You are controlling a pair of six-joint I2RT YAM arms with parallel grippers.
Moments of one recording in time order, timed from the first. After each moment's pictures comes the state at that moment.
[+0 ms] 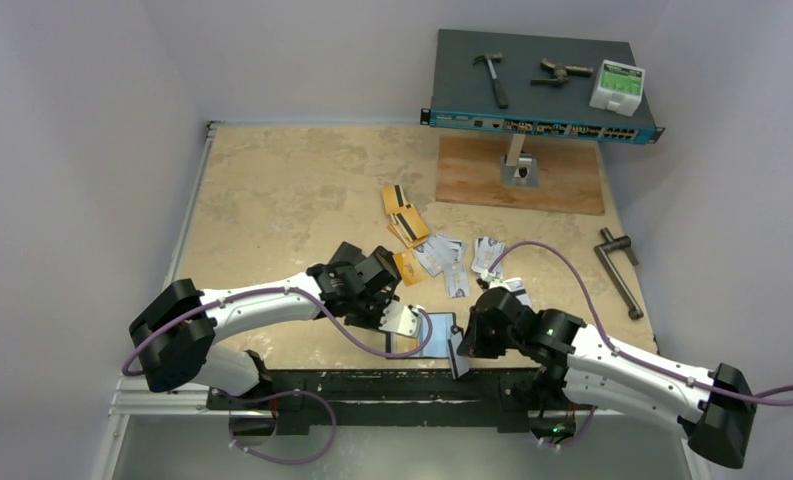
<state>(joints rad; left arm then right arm) -0.99 1.41 0.81 -0.56 0.10 0.84 0.98 0.74 0.42 -0.65 0.02 1.00</state>
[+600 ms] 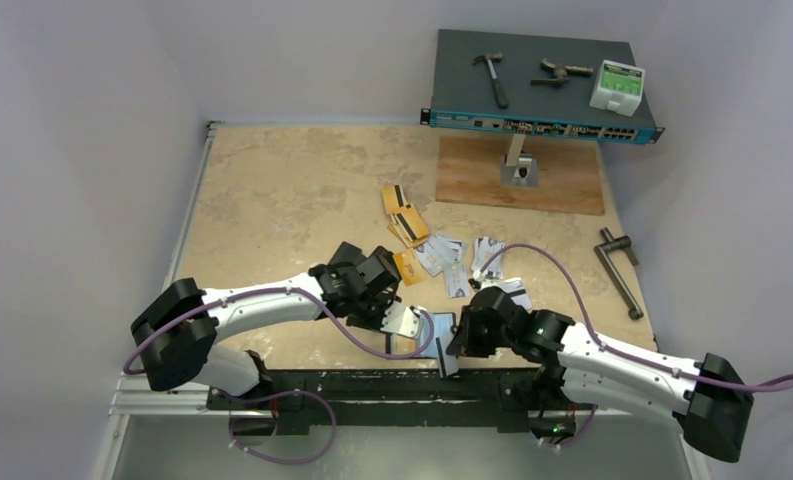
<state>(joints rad) -1.00 1.41 0.82 -0.56 0.11 0.84 0.97 0.80 0.37 -0.49 -0.04 1.01</state>
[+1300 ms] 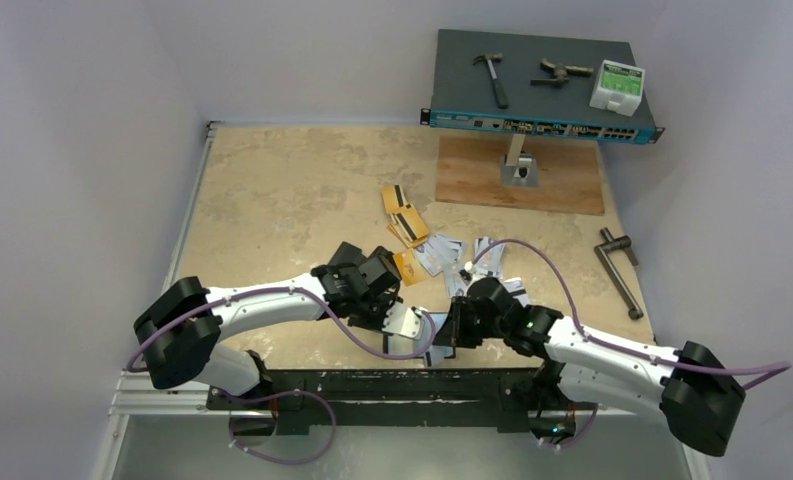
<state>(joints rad) -1.01 1.43 0.82 -0.54 0.11 0.84 0.90 0.93 0.34 -0.21 -0.16 0.99</state>
